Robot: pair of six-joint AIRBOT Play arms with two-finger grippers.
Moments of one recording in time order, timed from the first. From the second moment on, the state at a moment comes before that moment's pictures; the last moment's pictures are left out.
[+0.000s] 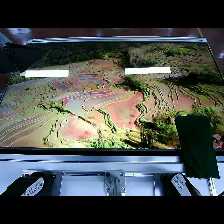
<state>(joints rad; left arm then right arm) 0.04 -0.99 1.44 0.49 -1.13 -1.06 -0.85 -1.01 1.07 -1.59 1.42 1.67</state>
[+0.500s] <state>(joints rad) -0.26 -1.34 1.44 1.32 -1.19 -1.44 -0.31 -1.11 1.26 -1.24 1.12 1.48</state>
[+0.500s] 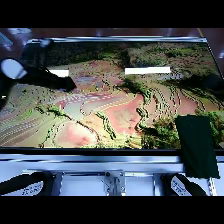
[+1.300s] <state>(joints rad) -0.34 -1.45 1.45 1.50 -1.33 -1.54 0.04 -1.32 1.27 -1.34 1.25 1.56</state>
